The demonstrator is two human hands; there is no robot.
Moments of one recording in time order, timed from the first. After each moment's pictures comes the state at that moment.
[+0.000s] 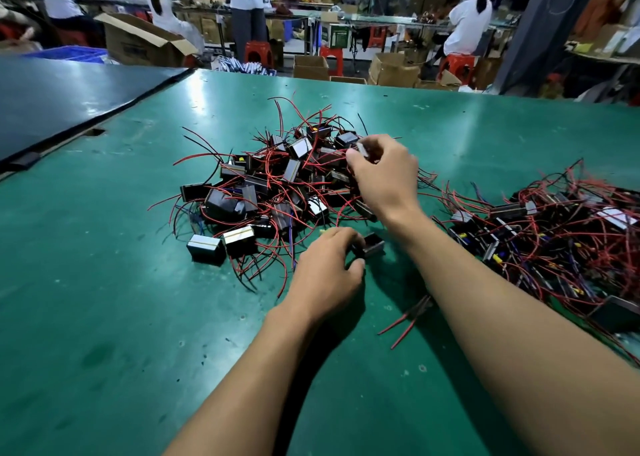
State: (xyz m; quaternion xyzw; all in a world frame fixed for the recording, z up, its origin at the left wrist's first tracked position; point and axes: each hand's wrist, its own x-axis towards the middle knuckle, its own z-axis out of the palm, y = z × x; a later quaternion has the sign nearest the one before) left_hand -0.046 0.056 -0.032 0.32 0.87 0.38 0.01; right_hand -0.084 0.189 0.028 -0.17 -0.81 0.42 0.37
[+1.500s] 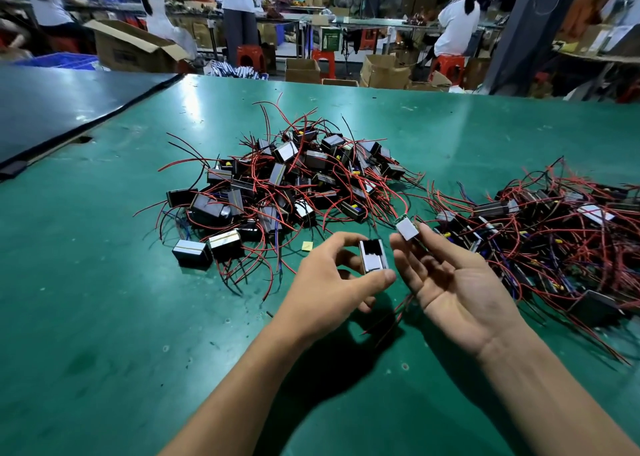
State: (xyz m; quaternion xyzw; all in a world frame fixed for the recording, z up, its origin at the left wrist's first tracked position) left_hand -0.003 0.052 -0.004 0.24 0.68 0.65 0.23; right_hand 0.070 0.198 0.013 -0.21 -0.31 0.91 0.16
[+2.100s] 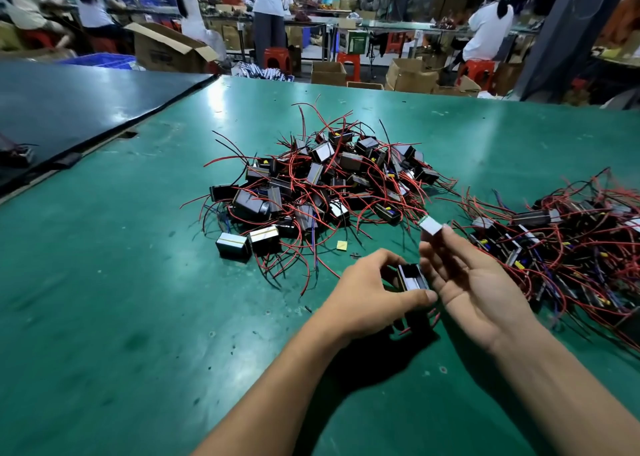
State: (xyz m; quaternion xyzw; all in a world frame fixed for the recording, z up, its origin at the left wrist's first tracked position) left_hand -0.008 0.046 -0.012 0.26 0.77 0.53 0.25; right_hand 0.048 0.183 0.001 -0.24 -0.39 0.86 0.20
